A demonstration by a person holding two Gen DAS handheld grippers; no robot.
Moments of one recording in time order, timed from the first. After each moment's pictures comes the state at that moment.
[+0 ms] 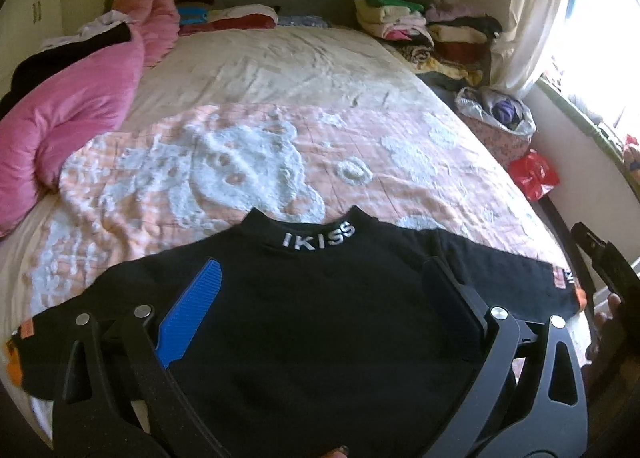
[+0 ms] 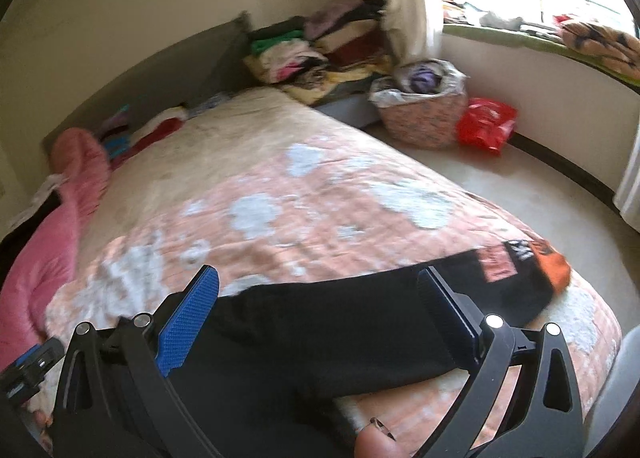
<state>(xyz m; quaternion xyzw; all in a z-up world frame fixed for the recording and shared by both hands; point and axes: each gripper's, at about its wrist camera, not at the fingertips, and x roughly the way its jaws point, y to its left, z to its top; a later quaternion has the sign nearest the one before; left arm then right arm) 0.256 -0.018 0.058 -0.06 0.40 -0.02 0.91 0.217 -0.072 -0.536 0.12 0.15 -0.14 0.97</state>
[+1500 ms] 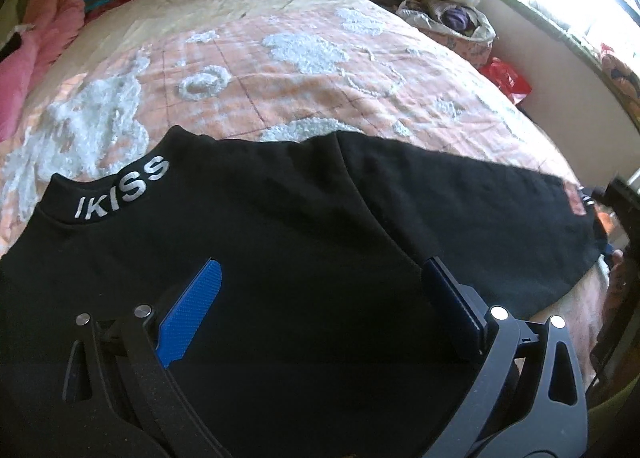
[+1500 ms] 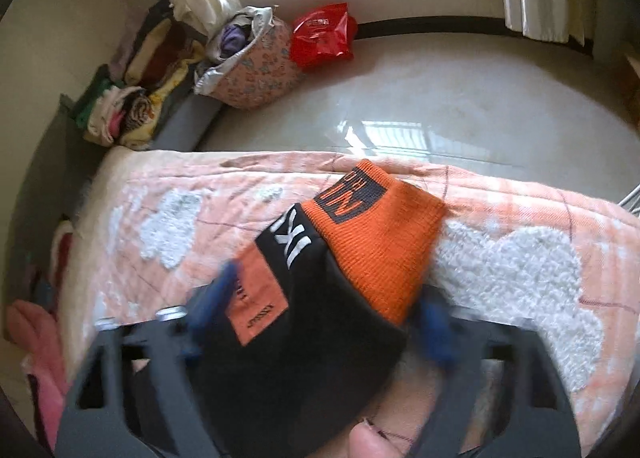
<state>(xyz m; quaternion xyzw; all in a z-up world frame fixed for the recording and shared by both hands) 0.315 -0.150 -0.057 0.00 0.48 -0.11 0.87 0.223 -0.310 -0.644 0.40 0.17 -0.27 0.86</state>
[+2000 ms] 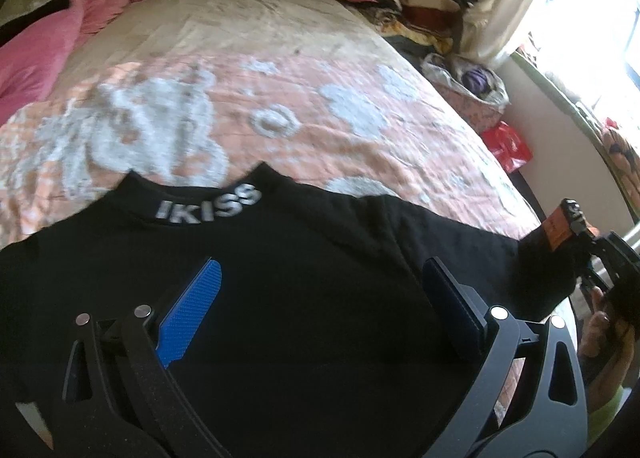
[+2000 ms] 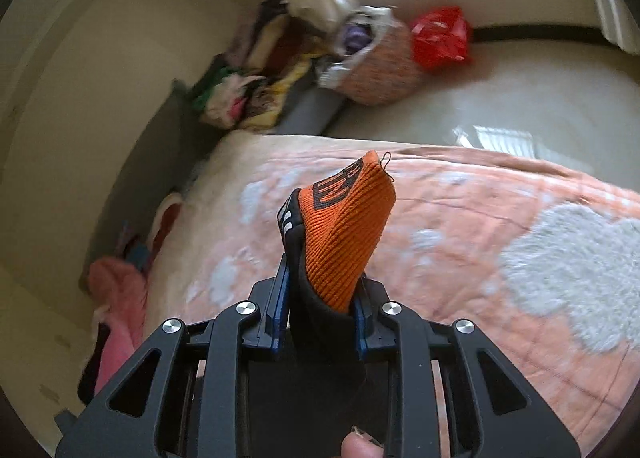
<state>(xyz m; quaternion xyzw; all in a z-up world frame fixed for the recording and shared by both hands) 0.300 -0.080 -0.004 -0.09 0.44 -0.07 0.89 0.216 -0.241 -0.582 0.37 0.11 -0.07 0.92</state>
